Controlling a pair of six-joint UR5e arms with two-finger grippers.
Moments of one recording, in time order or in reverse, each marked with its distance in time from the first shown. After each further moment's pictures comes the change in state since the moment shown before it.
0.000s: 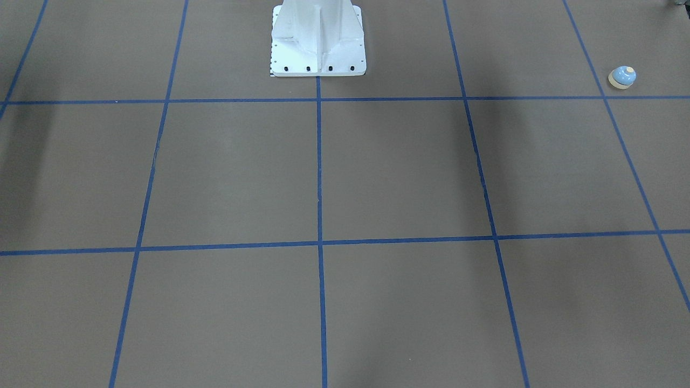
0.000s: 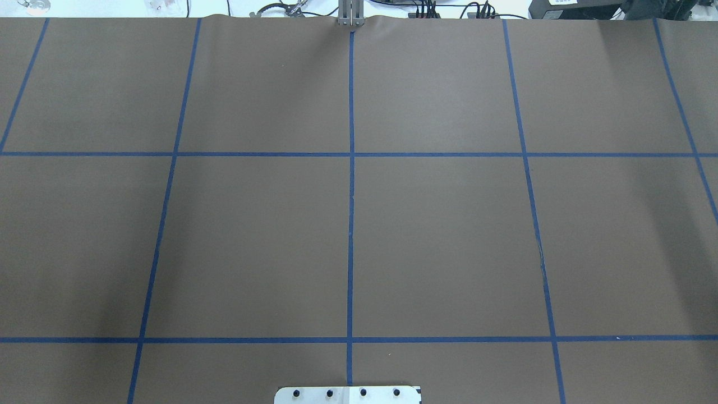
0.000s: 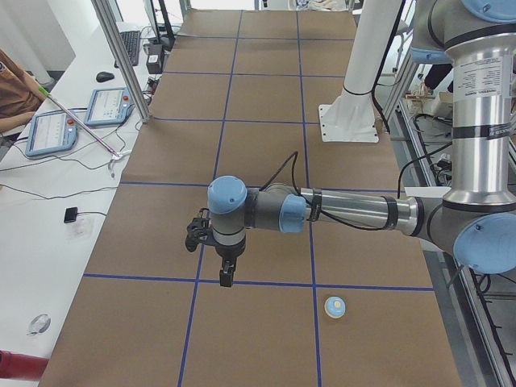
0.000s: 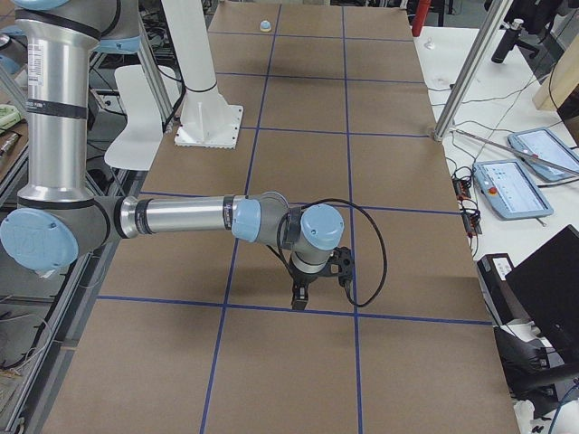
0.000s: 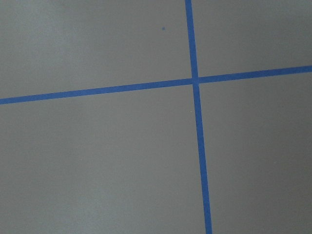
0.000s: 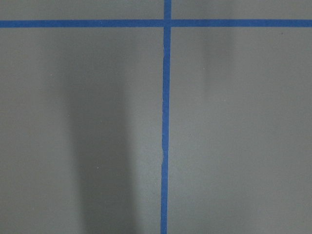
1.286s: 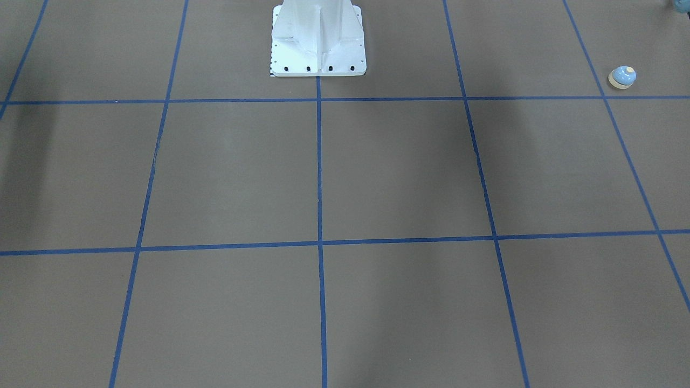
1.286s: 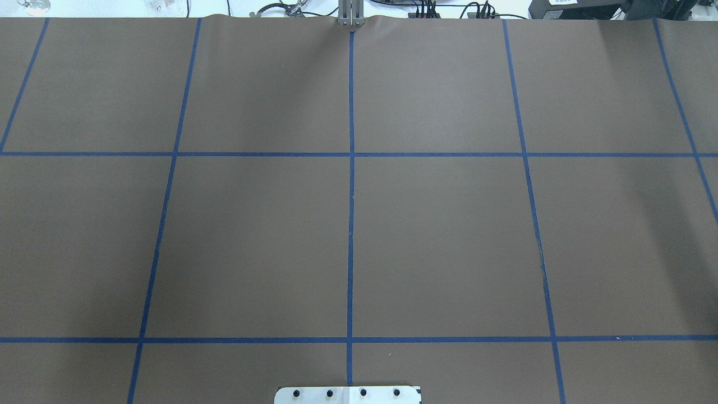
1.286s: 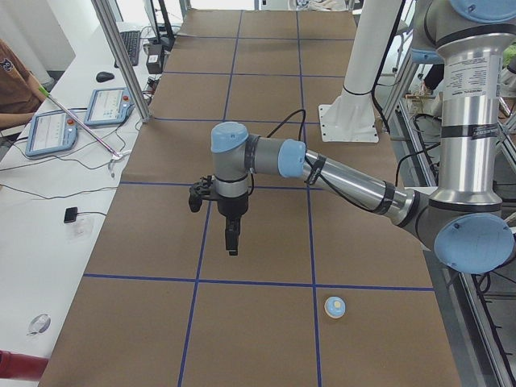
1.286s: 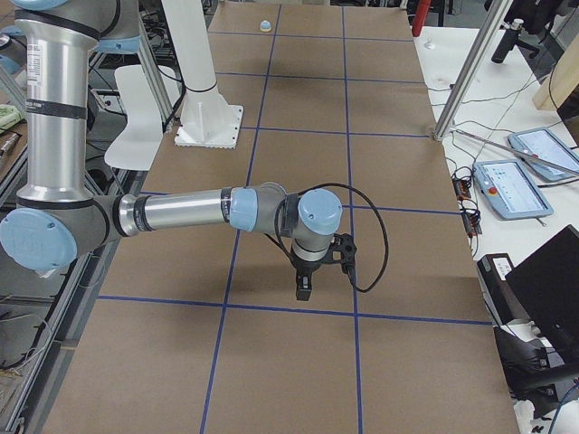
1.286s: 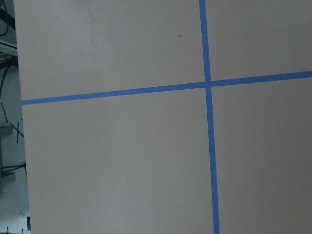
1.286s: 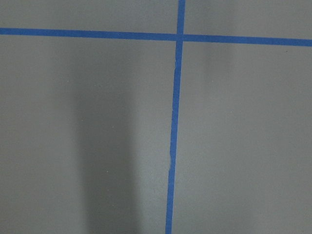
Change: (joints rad) left arm 0.140 -0.040 -0.316 0.363 0.251 -0.292; right arm 0.009 -0.004 0.067 0.001 -0.003 0.002
